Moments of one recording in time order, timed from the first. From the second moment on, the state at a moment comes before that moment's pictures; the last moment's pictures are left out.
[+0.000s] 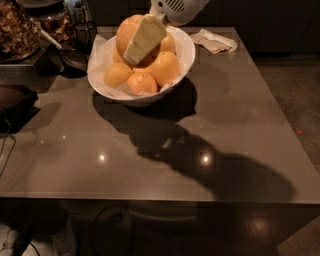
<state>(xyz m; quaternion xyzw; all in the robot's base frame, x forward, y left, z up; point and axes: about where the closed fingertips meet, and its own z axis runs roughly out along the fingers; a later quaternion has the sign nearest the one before) 0.570 0.027 1.038 -0.55 0.76 0.11 0.34</state>
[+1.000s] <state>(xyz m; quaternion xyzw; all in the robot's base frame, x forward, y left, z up) 0.524 0.024 1.036 -0.51 0.78 0.11 0.34</state>
